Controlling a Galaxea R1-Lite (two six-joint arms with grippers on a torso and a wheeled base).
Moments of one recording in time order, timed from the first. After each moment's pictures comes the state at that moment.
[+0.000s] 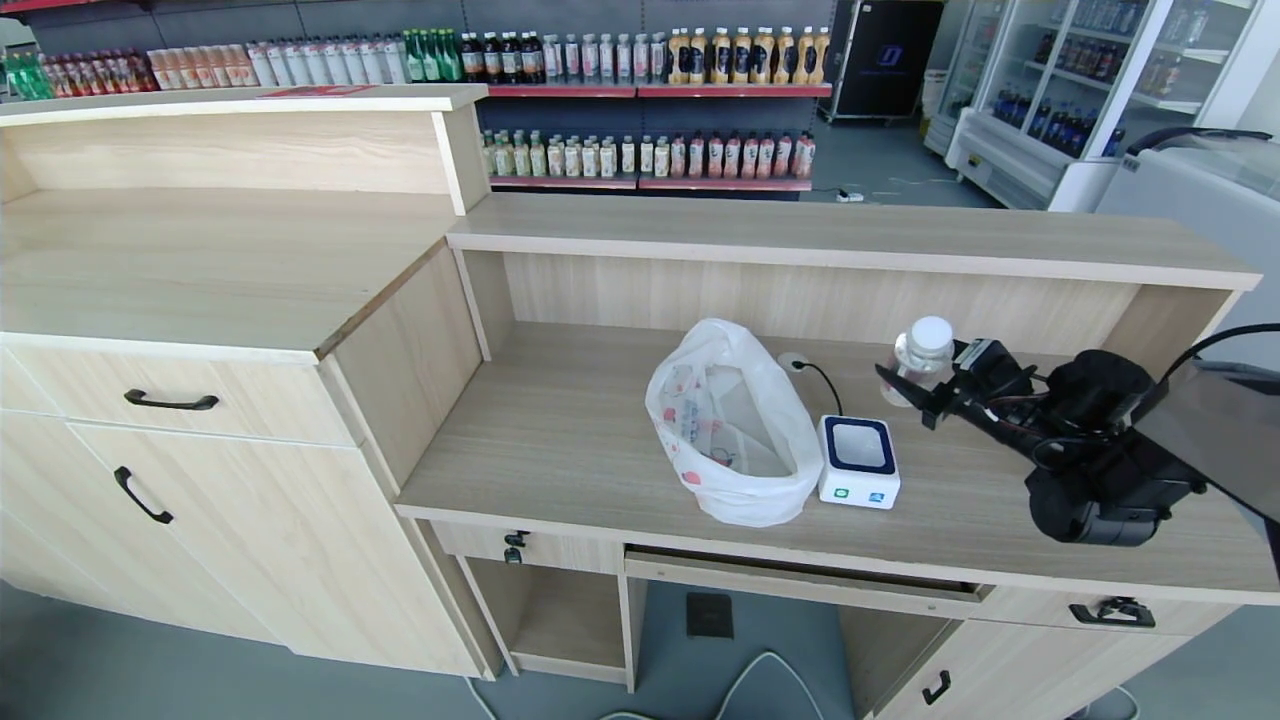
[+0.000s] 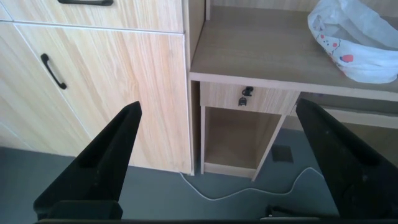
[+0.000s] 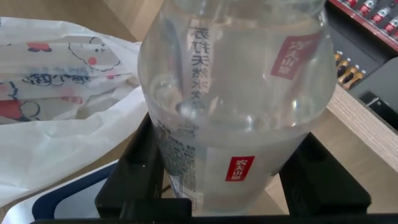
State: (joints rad) left arm 0.00 0.00 0.00 0.00 0.00 0.00; right arm -0.10 2.42 -1.14 -1.57 0.74 -0.58
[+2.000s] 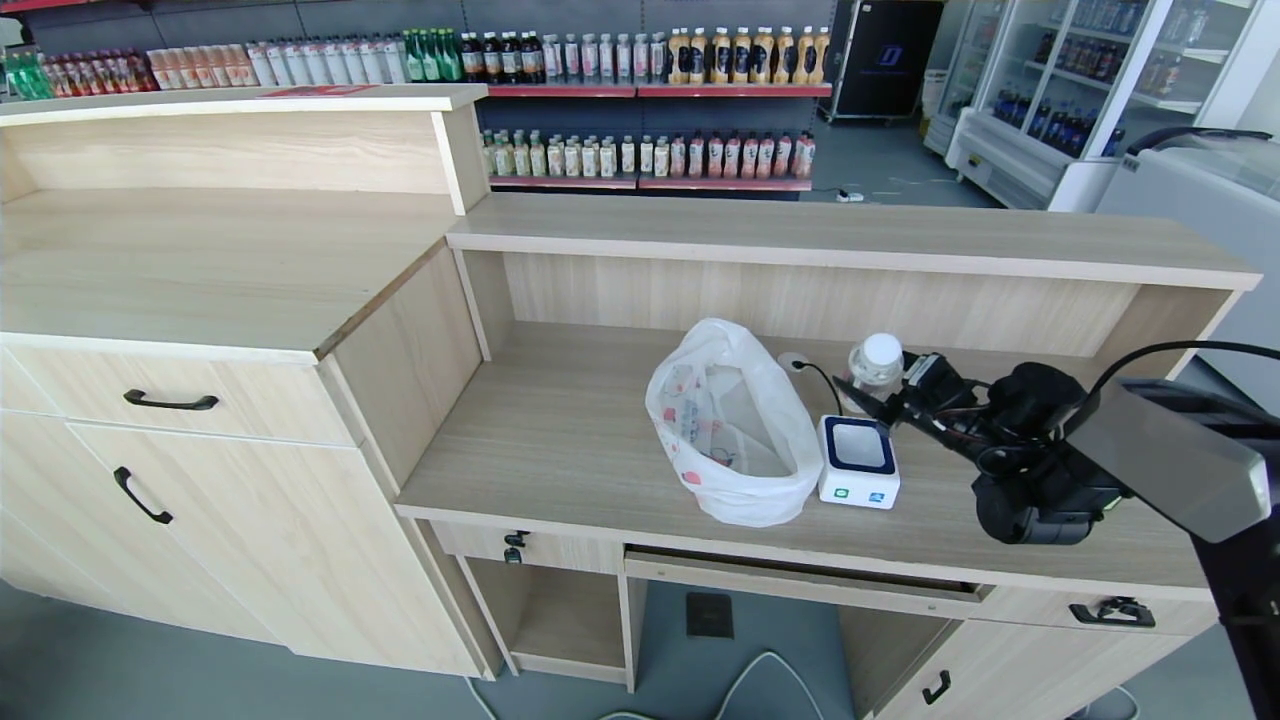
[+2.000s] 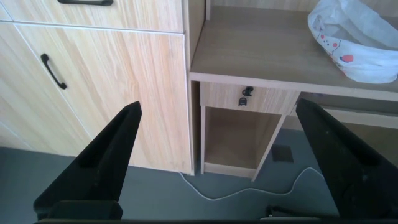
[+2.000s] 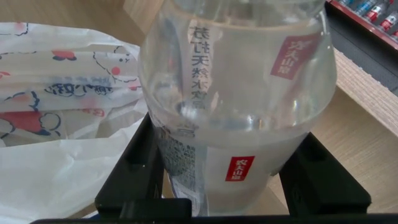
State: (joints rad) left arm 0.00 0.00 0.00 0.00 0.00 0.00; right arm -0.02 2.53 -1.27 -1.57 0.74 -0.59
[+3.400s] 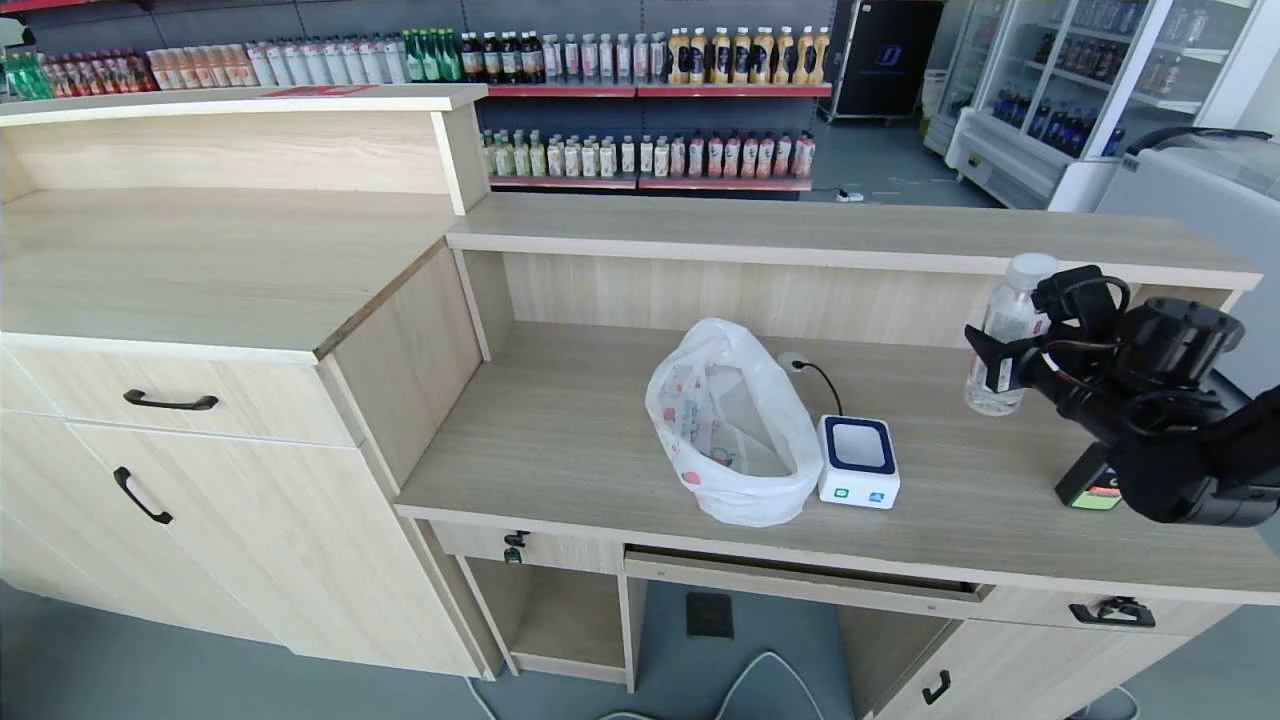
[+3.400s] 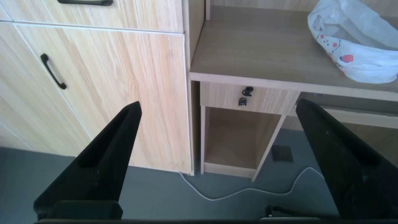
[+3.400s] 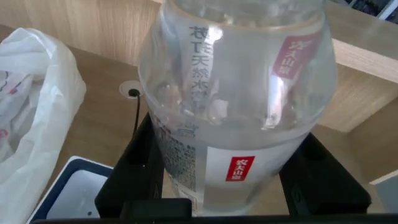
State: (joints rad) left arm 0.00 0.00 0.00 0.00 0.00 0.00; right arm -0.11 2.07 -0.93 -1.21 0.13 -0.31
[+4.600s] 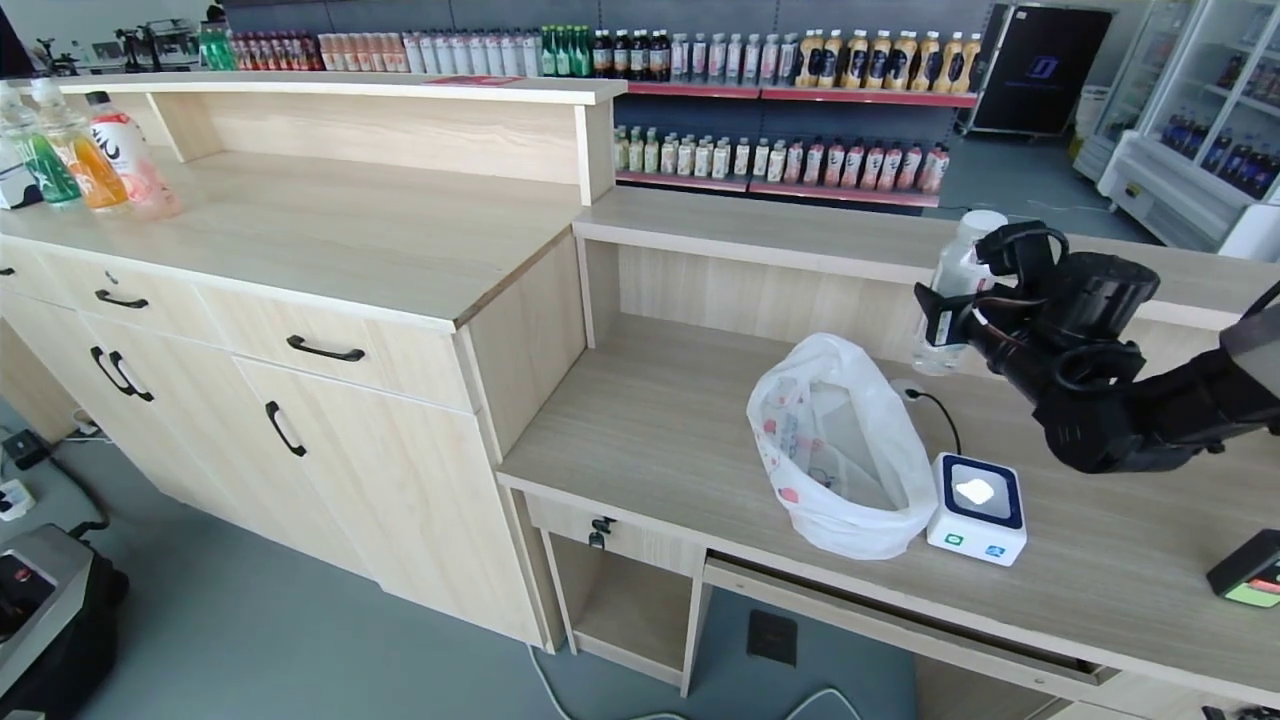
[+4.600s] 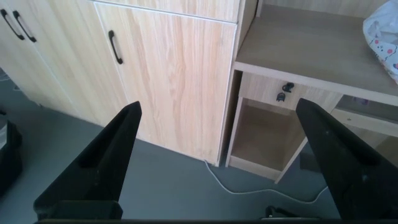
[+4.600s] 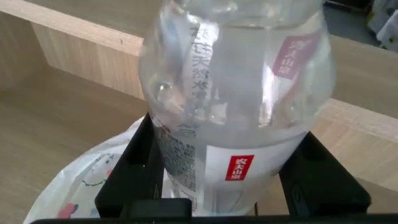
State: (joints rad) left arm 0.00 0.00 0.00 0.00 0.00 0.00; right arm 0.05 2.14 -1.19 -1.10 -0.01 -0.19
